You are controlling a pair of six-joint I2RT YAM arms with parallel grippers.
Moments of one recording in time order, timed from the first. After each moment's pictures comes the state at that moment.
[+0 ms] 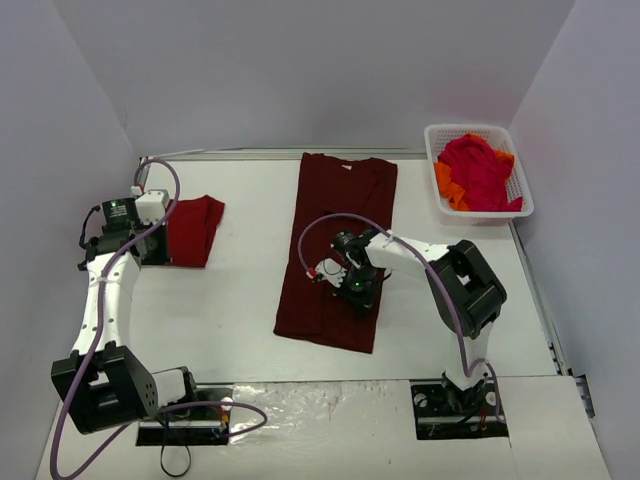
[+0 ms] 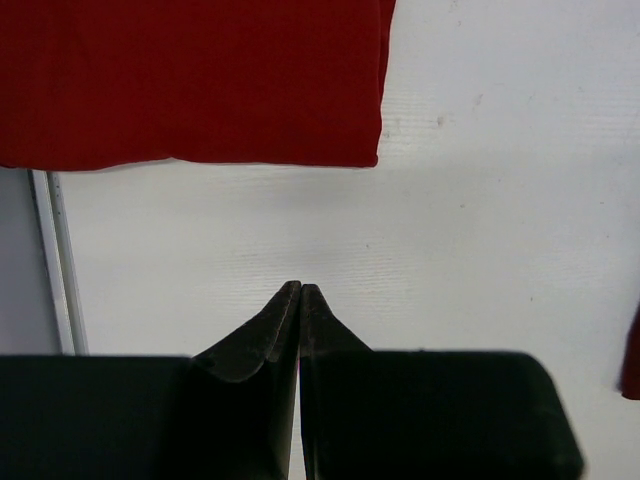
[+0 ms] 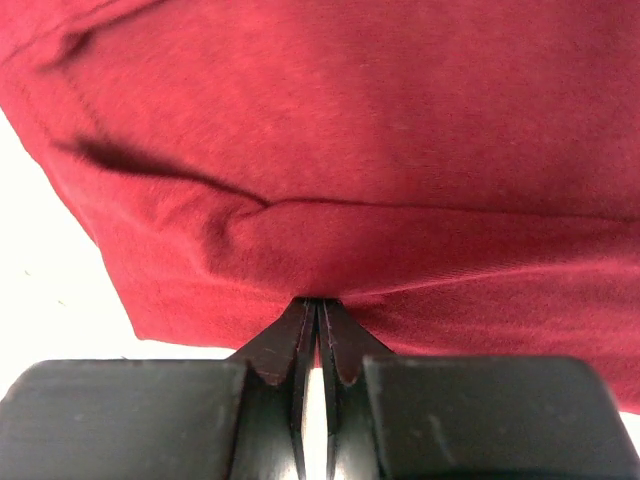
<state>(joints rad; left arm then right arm) 0.24 1.22 1.07 -0.73 0.19 0.20 0.68 1.87 1.18 -0.89 -0.27 -0.50</state>
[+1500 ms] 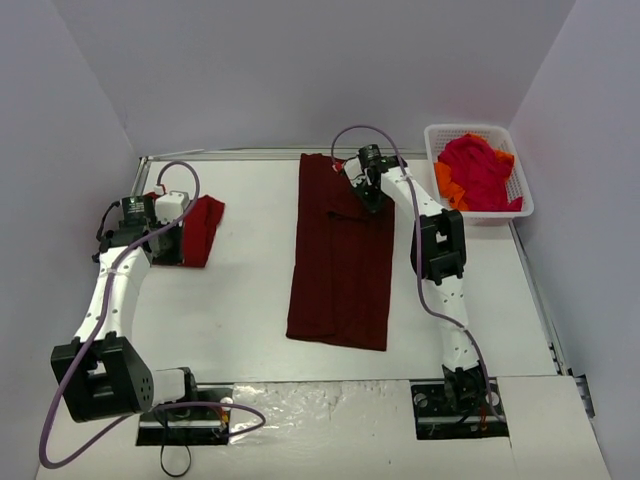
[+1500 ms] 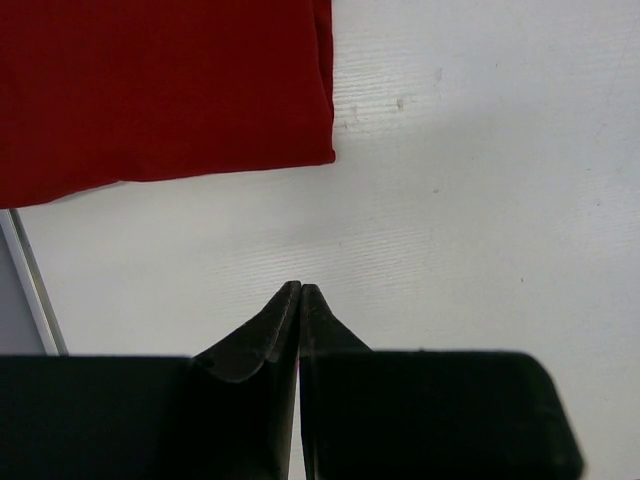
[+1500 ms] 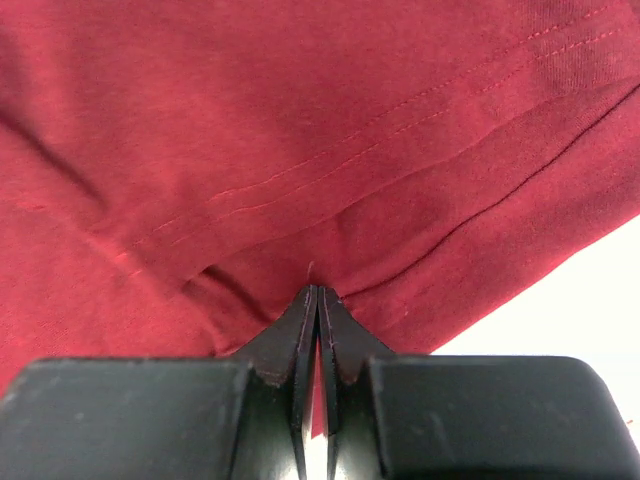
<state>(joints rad) 0.15 1.27 1.07 -0.74 0.19 0.24 0.32 2.49 2.22 -0.89 0.02 -0.45</state>
